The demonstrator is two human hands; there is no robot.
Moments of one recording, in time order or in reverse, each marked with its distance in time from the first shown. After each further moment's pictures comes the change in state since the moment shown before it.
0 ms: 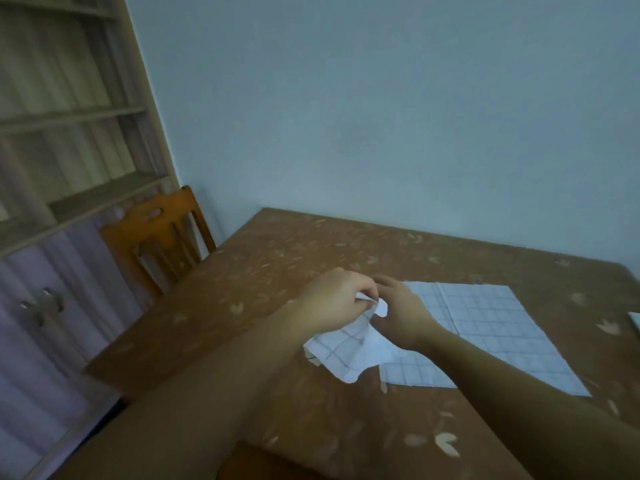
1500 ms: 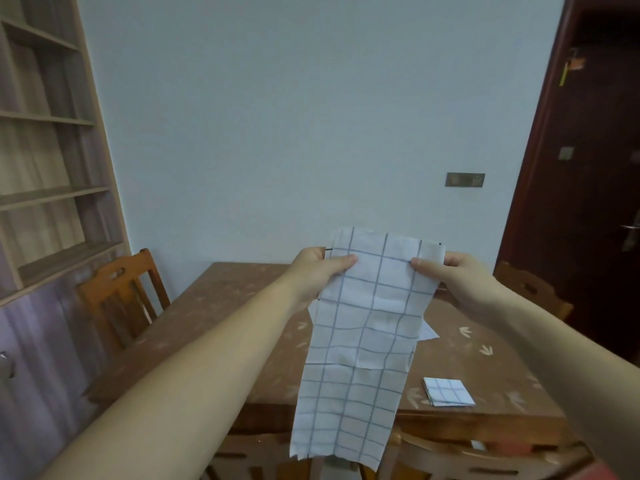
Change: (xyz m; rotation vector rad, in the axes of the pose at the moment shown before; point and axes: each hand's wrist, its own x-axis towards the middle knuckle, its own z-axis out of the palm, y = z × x) left_hand -0.225 0.205 -0.084 -1.153 0.076 -0.008; right_hand -0.341 -0.174 -0.197 0.890 0.406 0.247
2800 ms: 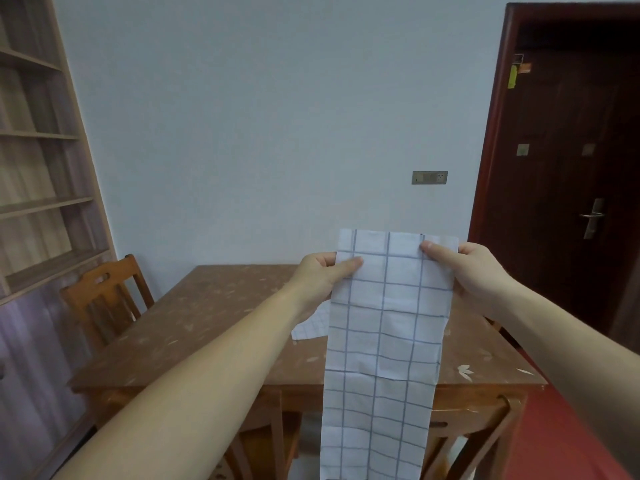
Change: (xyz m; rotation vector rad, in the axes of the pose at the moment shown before) left_hand -0.069 -0.006 0.128 0.034 -0.064 0.012; right_hand -0.099 -0.013 -0.104 0.061 0.180 -0.036
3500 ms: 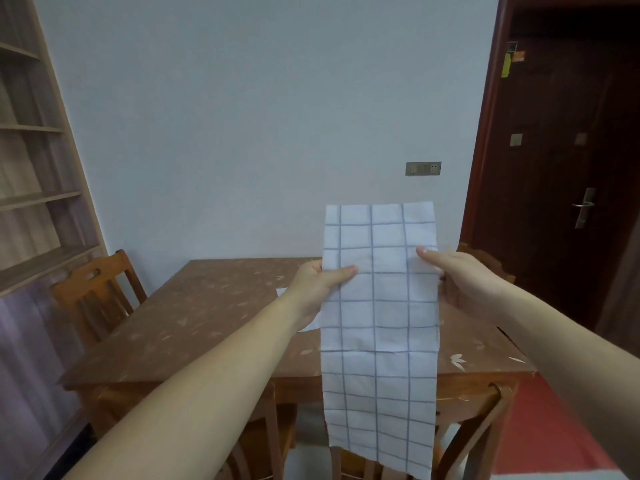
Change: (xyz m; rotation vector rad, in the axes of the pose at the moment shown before) left_hand 0.004 -0.028 0.005 -0.068 0.019 -0.081; right_hand -0.001 0.017 -0.015 -0.020 -0.195 0.153
